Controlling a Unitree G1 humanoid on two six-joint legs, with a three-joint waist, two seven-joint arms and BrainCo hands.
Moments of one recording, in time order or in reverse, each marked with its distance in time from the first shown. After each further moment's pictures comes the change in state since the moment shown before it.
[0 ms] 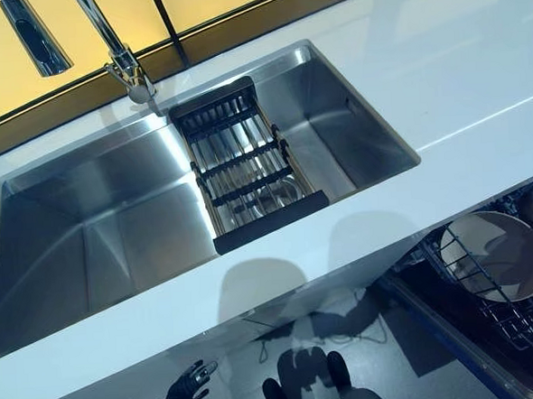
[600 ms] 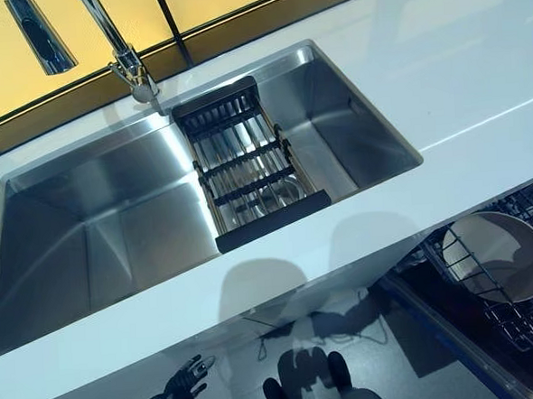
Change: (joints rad) left arm -0.021 0.021 -0.001 -0.007 -0.005 0.017 -0.001; right arm -0.035 0.009 0.027 0.140 -0.001 0.028 0.008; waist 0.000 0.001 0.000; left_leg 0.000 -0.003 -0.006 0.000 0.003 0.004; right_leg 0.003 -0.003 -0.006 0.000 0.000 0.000
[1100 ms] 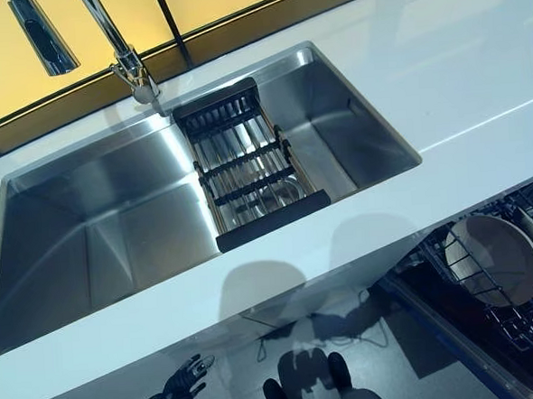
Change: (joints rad) left arm -0.001 0.001 0.000 -0.003 0.001 0.001 0.004; right arm 0.028 -0.001 -0.016 -0.019 0.000 -0.013 -0.001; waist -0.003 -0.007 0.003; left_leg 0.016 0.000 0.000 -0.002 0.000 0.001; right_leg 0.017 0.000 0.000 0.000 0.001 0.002
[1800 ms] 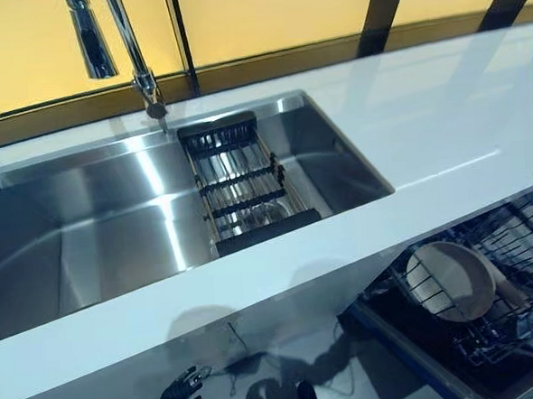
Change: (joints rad) left arm 0.013 0.001 0.001 0.103 0.014 0.001 0.017; right arm 0.311 -0.096 -0.309 -0.138 0.001 -0.017 0.048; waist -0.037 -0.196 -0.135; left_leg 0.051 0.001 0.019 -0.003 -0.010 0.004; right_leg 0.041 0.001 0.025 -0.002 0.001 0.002
